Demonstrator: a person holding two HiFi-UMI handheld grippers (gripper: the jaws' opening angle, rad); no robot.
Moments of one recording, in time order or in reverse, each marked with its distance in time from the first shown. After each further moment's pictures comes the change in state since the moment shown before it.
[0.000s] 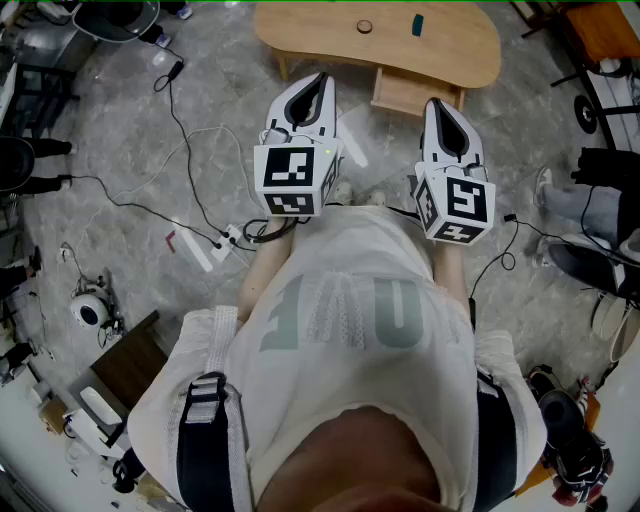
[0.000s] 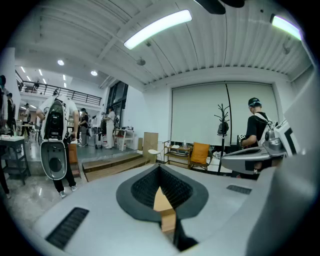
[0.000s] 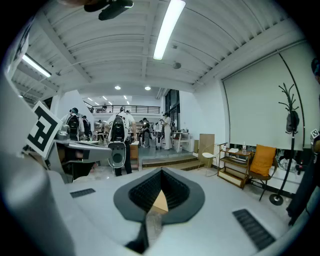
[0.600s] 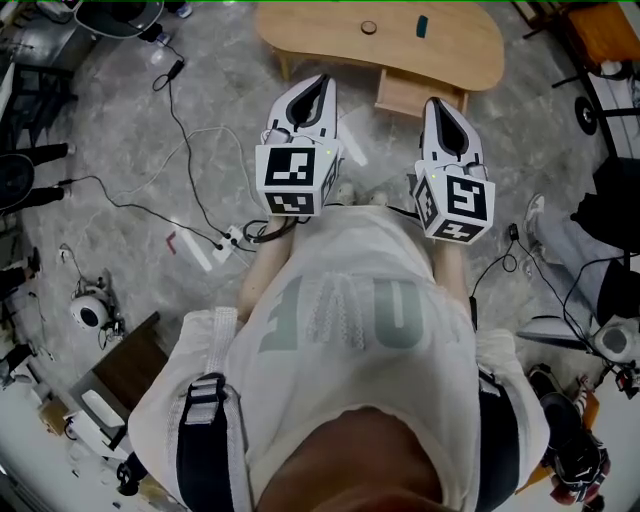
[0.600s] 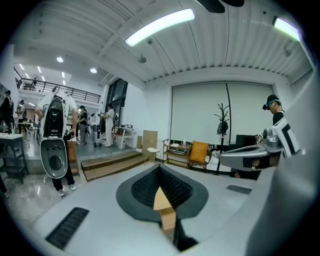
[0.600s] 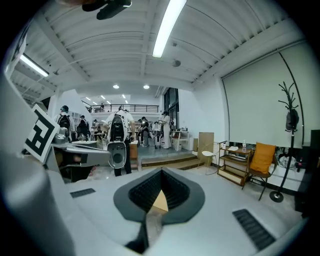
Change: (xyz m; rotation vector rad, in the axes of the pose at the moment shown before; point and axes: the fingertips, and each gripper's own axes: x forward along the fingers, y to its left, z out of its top) left arm 0.016 0.022 -0.010 -0.007 0.022 -0.020; right arm 0.028 0.009 -0.001 0.015 0.016 -0.009
